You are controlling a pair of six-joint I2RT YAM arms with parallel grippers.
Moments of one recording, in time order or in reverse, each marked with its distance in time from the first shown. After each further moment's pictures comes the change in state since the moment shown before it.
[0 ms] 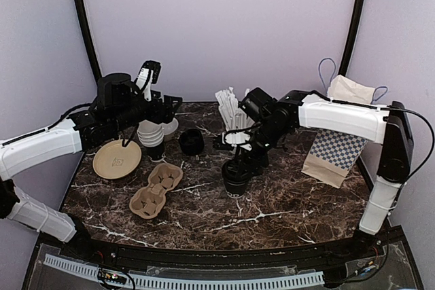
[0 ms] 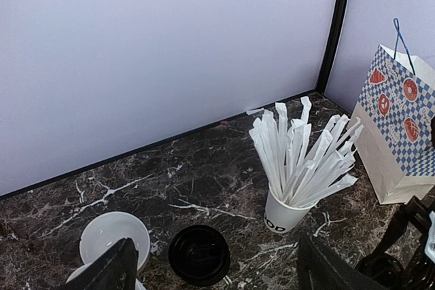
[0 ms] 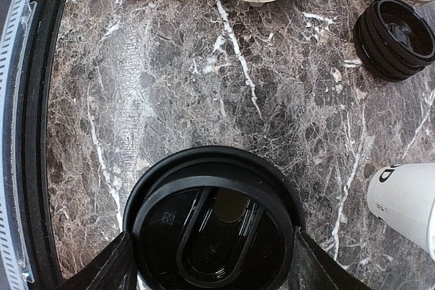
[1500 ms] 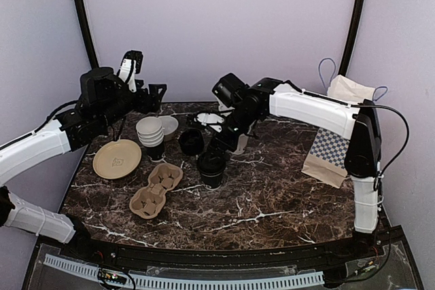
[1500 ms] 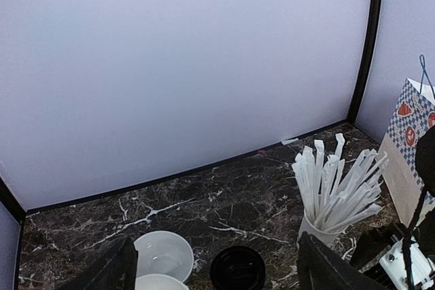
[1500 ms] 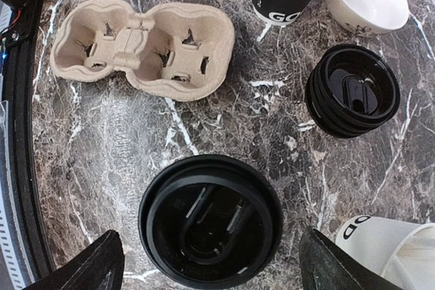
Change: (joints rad) left arm 0.043 -0.087 -0.002 0.018 -0.089 0.046; right arm 0.049 0.262 0.415 -0.040 0.042 0.238
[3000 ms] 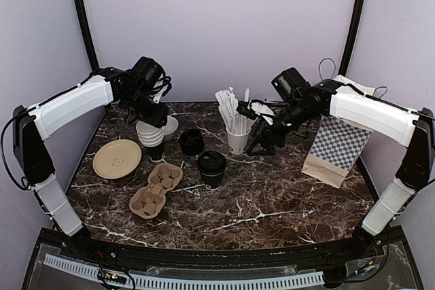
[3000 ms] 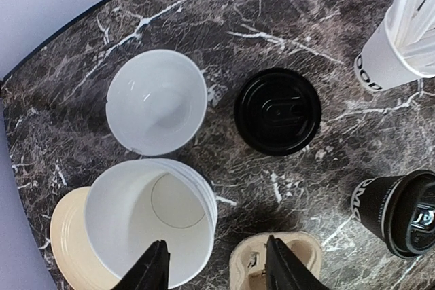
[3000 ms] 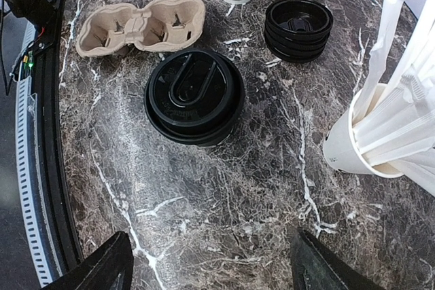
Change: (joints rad) left arm 0.077 0.497 0.585 -0.955 0.076 -0.064; right arm -0.216 -0.451 -0.491 0.118 -0.150 0.001
